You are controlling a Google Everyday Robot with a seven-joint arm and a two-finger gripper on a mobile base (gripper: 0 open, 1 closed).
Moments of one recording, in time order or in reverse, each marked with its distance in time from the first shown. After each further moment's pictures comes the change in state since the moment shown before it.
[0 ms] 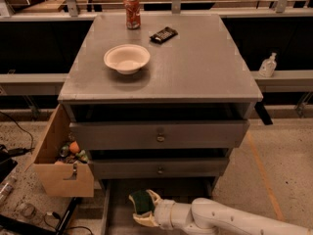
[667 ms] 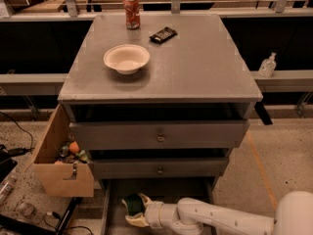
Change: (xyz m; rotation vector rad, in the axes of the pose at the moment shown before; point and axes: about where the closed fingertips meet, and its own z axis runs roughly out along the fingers) arm 0.055 -0.015 0.071 -0.043 0.024 0.030
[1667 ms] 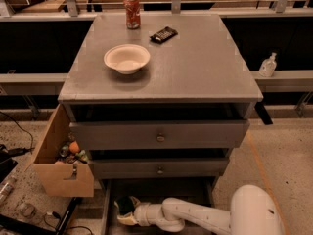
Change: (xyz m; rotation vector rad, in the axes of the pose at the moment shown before) arm 0.065 -0.030 0.099 -0.032 0.012 0.059
